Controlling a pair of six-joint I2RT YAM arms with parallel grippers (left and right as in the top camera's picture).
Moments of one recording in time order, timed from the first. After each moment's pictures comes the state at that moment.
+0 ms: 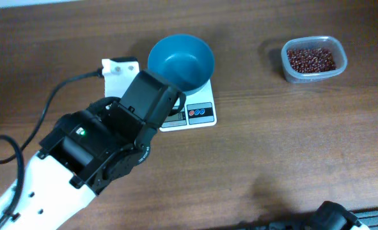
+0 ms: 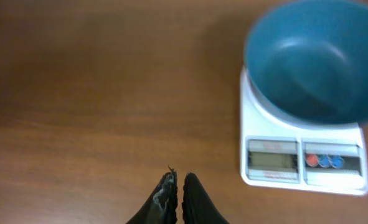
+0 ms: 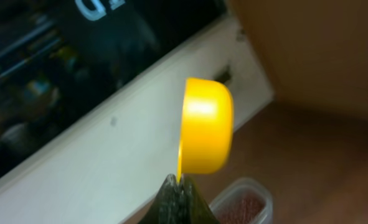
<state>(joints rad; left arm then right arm) -0.76 1.23 1.12 -0.94 -0.65 -0.61 0.65 0.50 1.11 -0.64 1.09 0.53</state>
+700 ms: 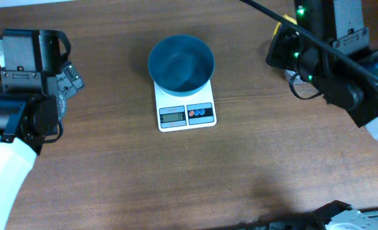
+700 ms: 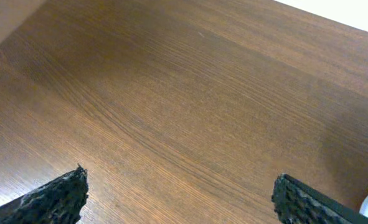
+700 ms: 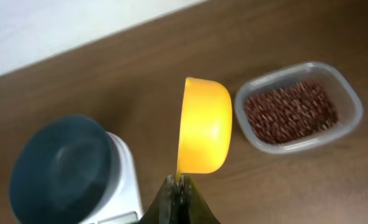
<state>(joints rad) -0.16 1.24 1.12 -0.76 -0.55 -0.48 0.31 1.21 1.22 -0.78 0.31 0.55</state>
